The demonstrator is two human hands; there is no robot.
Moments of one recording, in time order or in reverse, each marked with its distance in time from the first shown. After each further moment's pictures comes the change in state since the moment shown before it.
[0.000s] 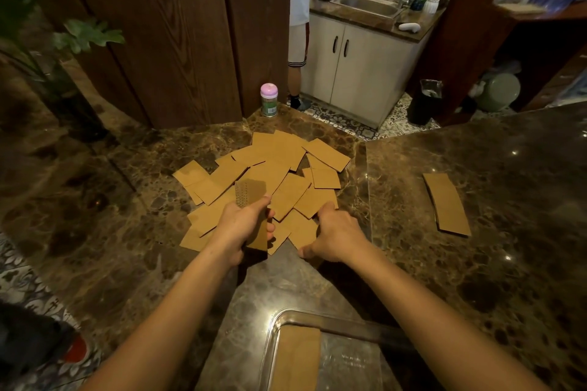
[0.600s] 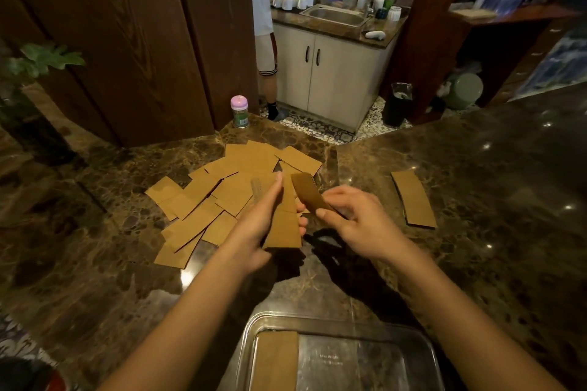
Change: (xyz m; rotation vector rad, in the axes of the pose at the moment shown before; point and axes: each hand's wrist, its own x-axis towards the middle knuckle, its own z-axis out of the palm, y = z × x) left_hand -0.049 0.025 0.074 -0.198 -0.382 -0.126; right_hand -0.047 0.069 -0.055 0.359 0.332 -0.491
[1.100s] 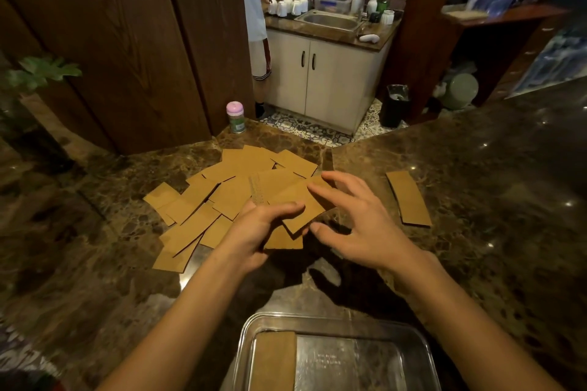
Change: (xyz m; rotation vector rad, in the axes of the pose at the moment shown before) left_hand -0.013 0.003 0.008 0.119 0.015 0.128; right_hand -0.021 -0.006 -0.012 -0.143 0.043 -0.097
